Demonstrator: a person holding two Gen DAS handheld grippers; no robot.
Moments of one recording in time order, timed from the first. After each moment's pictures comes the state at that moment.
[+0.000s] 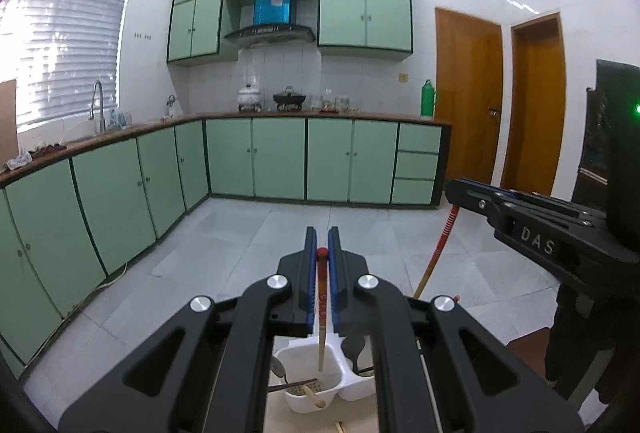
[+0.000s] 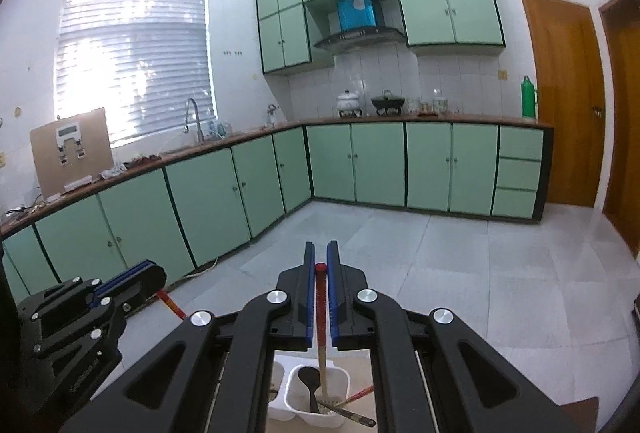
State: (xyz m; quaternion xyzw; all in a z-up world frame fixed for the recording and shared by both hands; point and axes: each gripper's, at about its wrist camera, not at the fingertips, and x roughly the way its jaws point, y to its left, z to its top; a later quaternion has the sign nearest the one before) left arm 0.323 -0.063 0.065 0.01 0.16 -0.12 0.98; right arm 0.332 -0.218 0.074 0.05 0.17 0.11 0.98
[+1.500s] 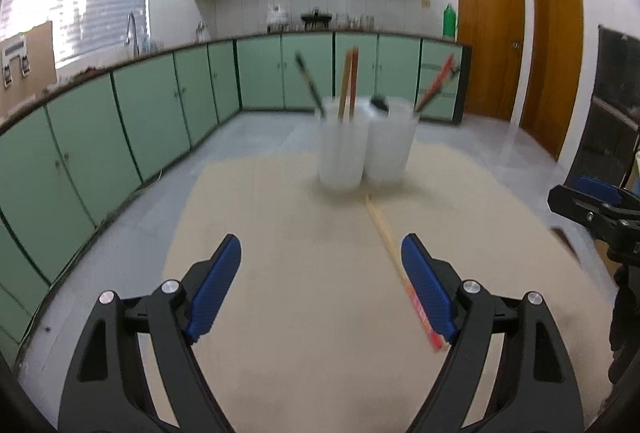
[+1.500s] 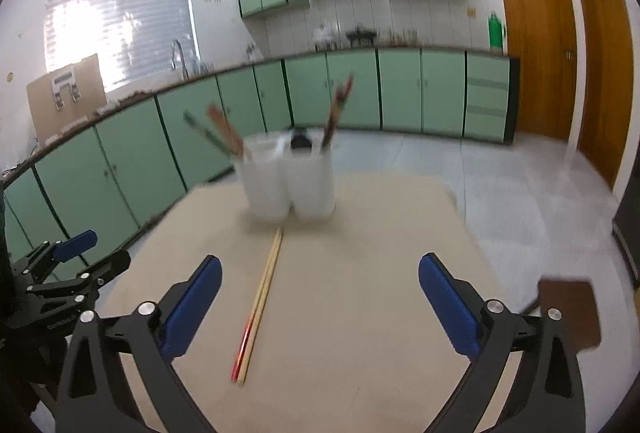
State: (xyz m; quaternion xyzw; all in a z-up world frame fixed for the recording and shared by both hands) left arm 0.122 0.010 -0.104 0.03 0.29 -0.06 0.95; right arm 0.107 -0.219 -0.109 0.06 0.29 0.07 0.95
